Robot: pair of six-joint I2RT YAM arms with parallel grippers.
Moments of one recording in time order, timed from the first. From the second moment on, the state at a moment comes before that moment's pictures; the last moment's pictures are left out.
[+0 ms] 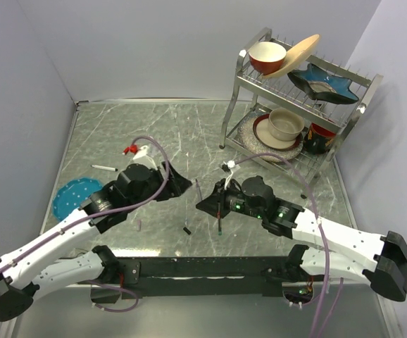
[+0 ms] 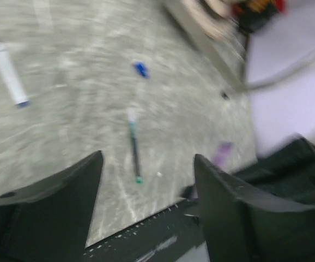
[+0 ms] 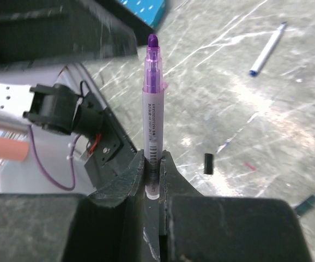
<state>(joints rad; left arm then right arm) -0.83 0.89 0.83 -0.37 -0.14 -0.90 0.96 0.98 0.63 0.06 -0.15 0.59</state>
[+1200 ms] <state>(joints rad) -0.55 0.73 0.44 -0.79 -0.23 -1.93 0.96 0.75 0.57 -0.04 -0.02 0.54</state>
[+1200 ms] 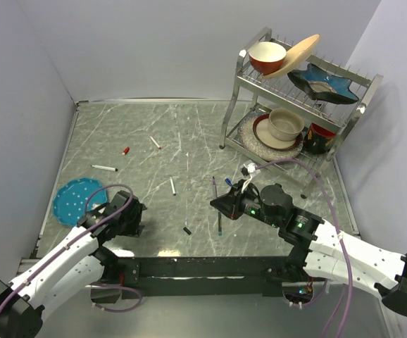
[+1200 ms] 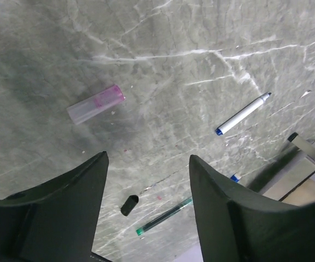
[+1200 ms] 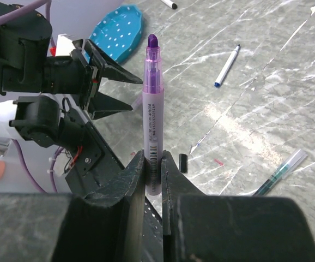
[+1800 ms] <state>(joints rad) -0.53 0.87 0.44 -0.79 -0.30 -1.94 0.96 0.71 0.57 -0.06 -0.02 0.54</state>
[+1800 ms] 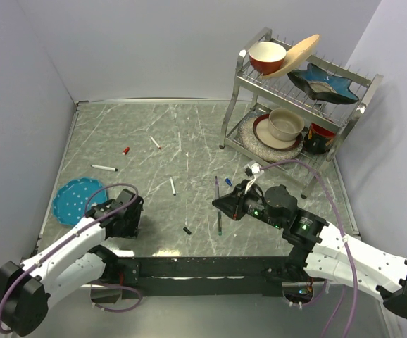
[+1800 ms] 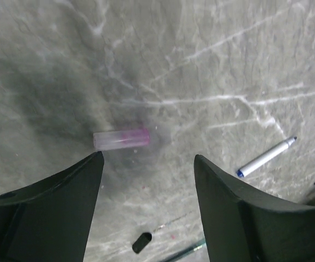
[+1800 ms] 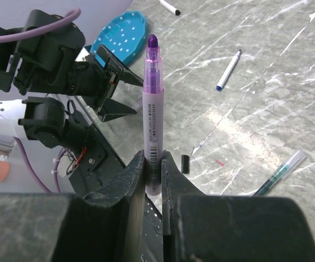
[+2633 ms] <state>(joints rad) -0.46 1.04 0.50 -0.84 -0.35 -1.95 0.96 0.71 0.57 -0.07 -0.01 0.52</state>
